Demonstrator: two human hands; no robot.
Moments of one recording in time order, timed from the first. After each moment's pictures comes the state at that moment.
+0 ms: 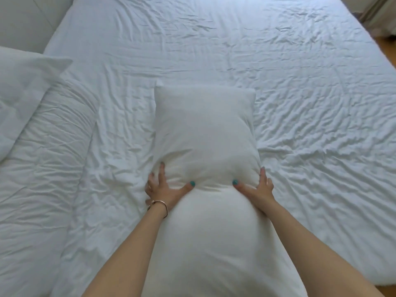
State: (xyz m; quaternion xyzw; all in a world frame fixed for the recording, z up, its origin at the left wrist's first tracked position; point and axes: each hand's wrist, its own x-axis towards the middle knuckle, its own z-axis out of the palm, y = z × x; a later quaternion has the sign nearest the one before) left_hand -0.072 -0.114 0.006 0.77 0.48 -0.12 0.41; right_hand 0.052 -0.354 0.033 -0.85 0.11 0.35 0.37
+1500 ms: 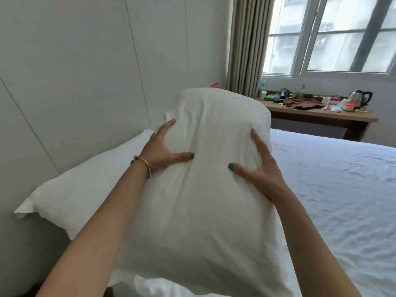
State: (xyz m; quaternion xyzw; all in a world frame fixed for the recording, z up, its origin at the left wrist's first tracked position) left_hand -0.287 -0.036 0.428 0.82 0.33 0.30 0.35; right_hand -0.091 -0.246 0.399 -0.72 -0.44 0.11 0.53
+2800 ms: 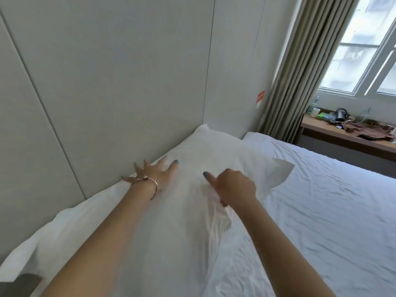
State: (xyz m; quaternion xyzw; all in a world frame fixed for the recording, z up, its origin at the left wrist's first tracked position) left_hand -0.401 0.370 0.359 0.76 0.62 0.02 0.20; right_hand -0.239 0.226 0.394 -0.86 -0.48 0.07 0.14
